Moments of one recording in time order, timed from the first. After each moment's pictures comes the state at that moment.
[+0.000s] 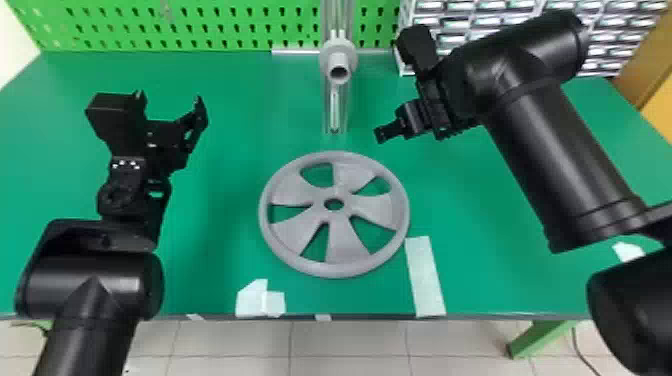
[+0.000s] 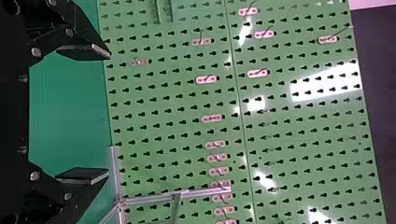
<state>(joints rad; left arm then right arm) -0.01 0.14 0.04 -1.69 0.00 0.02 0.01 -0.80 -0.05 0.39 -1.19 -0.10 1.27 0.24</state>
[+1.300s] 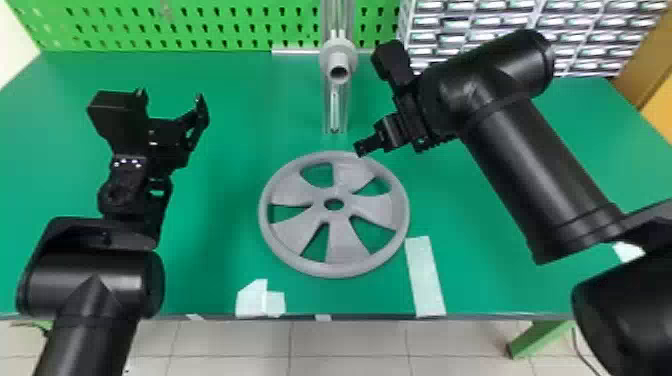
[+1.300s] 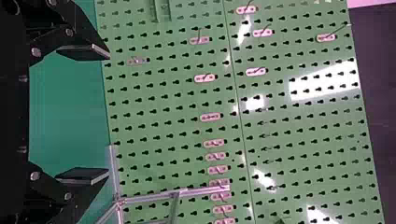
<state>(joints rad) -0.01 0.14 0.03 -1.69 -0.01 0.02 0.01 -0.78 -0.02 0.44 -1.16 -0.11 1.23 0.26</state>
